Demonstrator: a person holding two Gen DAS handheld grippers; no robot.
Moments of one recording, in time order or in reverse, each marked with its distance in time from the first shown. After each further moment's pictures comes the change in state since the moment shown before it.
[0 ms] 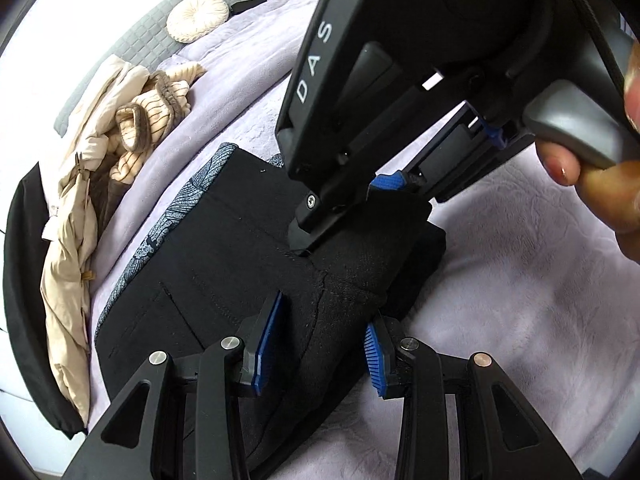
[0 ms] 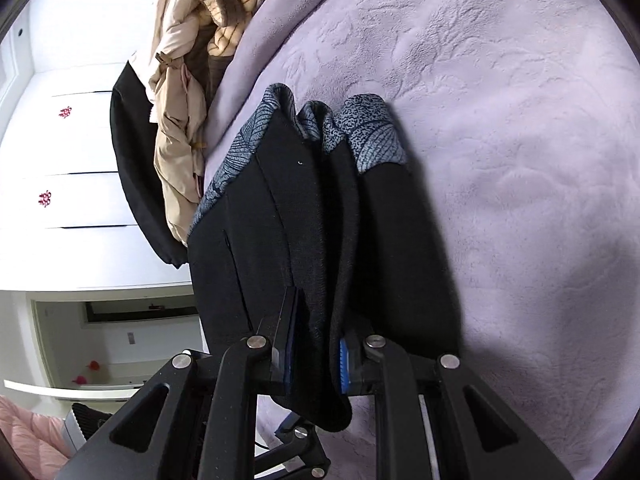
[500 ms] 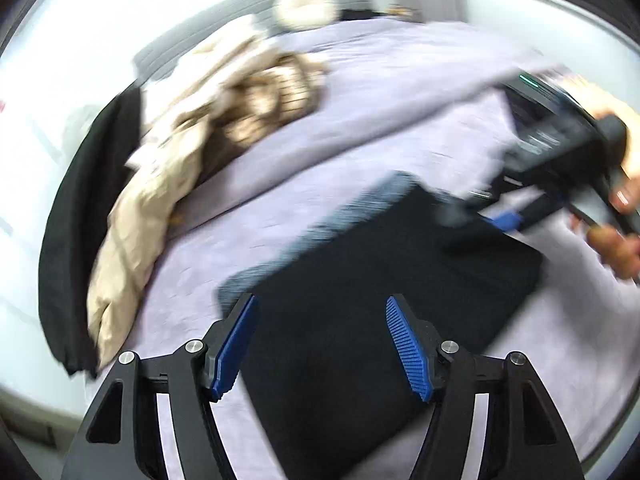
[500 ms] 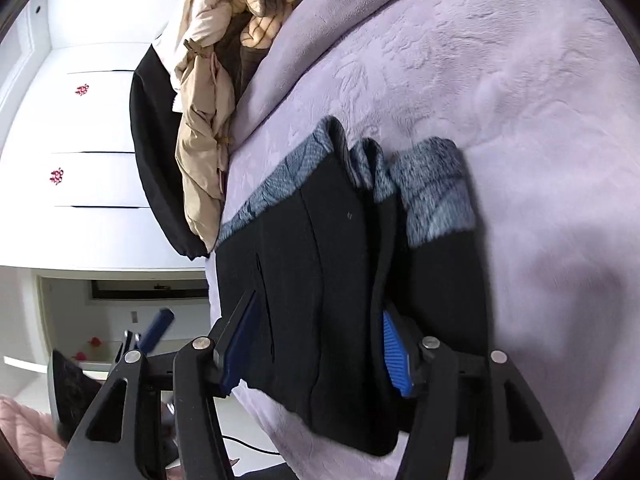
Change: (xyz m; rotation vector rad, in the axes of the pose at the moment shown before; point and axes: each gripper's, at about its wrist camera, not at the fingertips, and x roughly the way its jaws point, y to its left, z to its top) left arm -0.048 0.152 -0.040 -0.352 -0.051 0.101; right arm 0.012 0.017 0.047 -0.048 0.068 0.113
